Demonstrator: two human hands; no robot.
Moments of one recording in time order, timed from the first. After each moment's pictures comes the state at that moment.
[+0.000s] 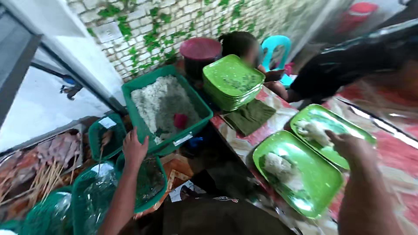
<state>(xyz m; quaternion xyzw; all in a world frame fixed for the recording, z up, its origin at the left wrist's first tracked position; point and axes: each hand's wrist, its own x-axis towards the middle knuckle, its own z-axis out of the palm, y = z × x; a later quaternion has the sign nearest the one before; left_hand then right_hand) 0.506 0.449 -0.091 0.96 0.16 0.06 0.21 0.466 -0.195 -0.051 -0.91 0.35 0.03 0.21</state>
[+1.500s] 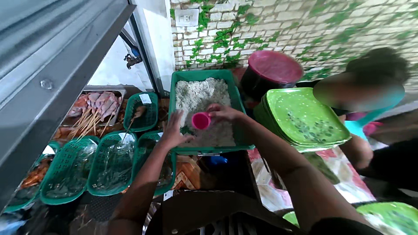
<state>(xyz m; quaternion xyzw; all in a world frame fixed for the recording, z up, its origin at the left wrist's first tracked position) 0.548 0.442 -0.078 0.94 0.13 0.00 0.33 0.761 0.229 -0.073 -0.74 -0.32 0.41 0.44</state>
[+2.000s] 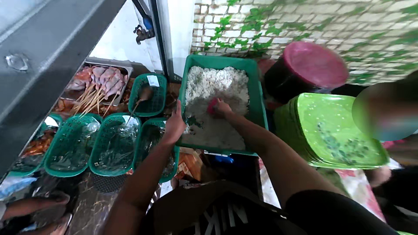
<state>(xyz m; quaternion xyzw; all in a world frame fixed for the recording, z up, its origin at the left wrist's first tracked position) 0.583 0.461 -0.109 0.89 0.35 -0.14 0.27 0.803 0.317 -0.189 -0.90 -0.31 0.30 -0.01</state>
